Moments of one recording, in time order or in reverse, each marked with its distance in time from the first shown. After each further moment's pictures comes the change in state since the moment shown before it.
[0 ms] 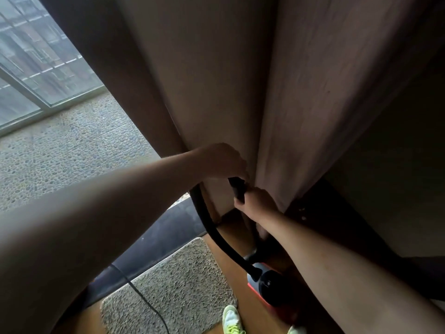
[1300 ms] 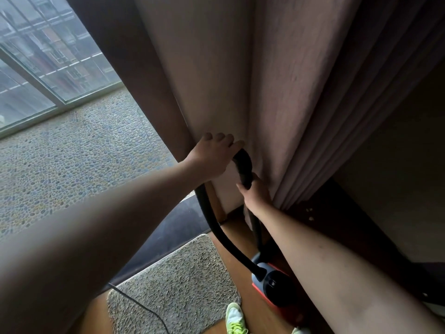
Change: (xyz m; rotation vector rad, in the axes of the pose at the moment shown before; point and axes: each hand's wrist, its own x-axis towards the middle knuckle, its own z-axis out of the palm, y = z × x) left_hand -0.022 0.022 0.016 -0.303 0.237 -0.659; right_hand 0.011 -0.022 0.017 0.672 0.152 0.247
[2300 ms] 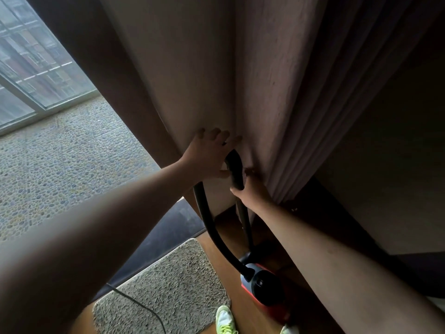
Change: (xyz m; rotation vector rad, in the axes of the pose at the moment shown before) left_hand 0.017 0.015 -0.012 -0.018 0.084 0.005; right_hand -0.002 0.001 -0.049 -0.214 -0.068 -0.066
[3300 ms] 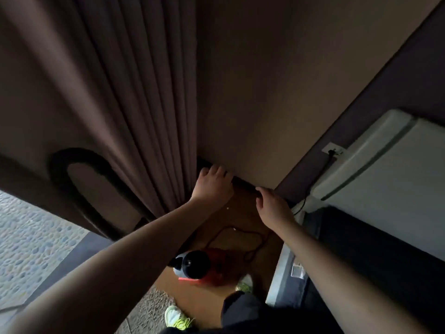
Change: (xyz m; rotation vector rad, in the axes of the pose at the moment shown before) left_hand -0.034 0.325 -0.089 -0.395 0.111 0.313; right_hand -0.290 0.208 -0.170 -0.330 0.367 0.362
